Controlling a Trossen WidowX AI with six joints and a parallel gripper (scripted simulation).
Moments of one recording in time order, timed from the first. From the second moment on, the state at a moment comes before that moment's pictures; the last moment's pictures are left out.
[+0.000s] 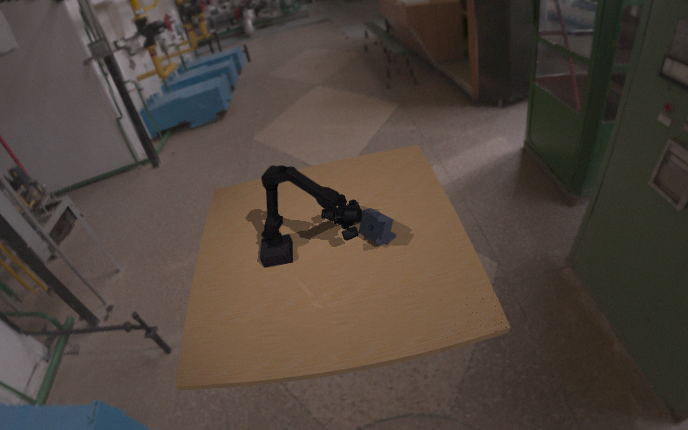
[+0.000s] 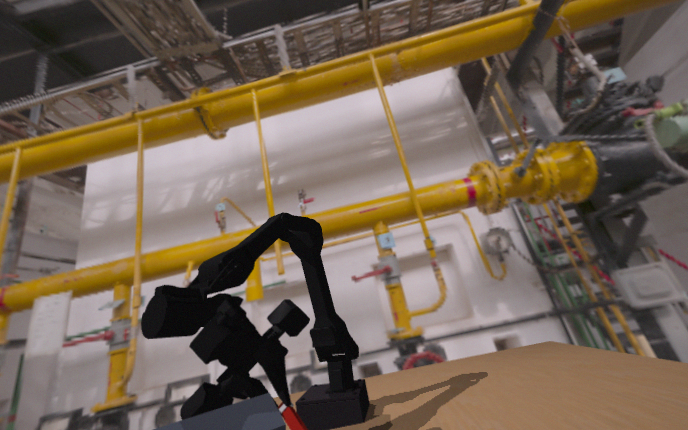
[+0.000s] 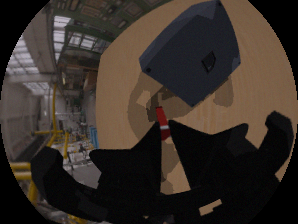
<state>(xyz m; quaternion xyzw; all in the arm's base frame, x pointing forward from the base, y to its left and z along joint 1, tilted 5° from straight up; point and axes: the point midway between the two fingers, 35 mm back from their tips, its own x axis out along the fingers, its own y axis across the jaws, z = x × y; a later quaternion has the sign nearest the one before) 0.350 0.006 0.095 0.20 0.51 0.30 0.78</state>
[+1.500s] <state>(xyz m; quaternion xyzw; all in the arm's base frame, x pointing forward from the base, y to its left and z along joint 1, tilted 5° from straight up) 0.349 -0.044 0.095 0.13 0.35 0.38 0.85</state>
